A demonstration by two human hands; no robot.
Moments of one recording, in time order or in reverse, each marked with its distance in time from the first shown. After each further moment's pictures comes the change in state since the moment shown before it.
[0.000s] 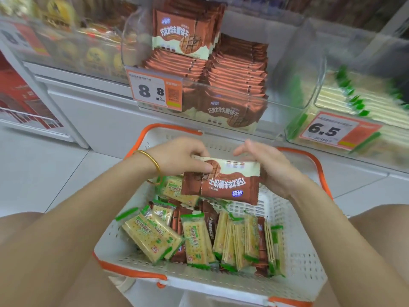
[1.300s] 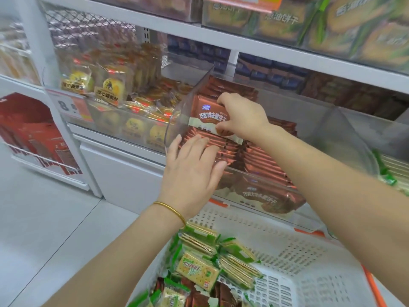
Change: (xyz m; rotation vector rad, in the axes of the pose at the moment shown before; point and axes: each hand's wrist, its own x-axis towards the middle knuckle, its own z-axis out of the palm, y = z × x) left_hand 0.035 -0.023 -0.066 0.543 0.914 0.056; right_hand 0.194 -0.187 0.056 -1.486 0.356 -0.609
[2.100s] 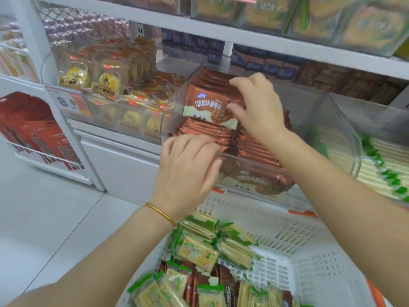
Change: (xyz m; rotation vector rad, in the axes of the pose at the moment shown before) left_hand -0.023 0.012 -0.027 -0.092 0.181 0.182; right_hand -0.055 0.005 -0.018 0.070 0.353 0.064
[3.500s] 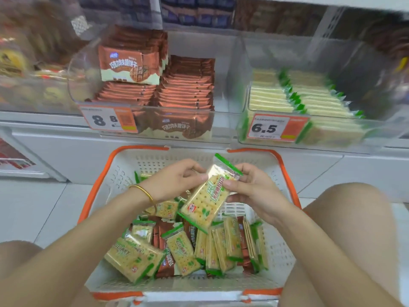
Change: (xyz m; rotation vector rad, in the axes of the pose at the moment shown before) left_hand -0.040 0.105 0.030 -0.801 -1.053 -0.478; right_hand -0.278 0.044 -0.061 1.456 -0.377 0.987
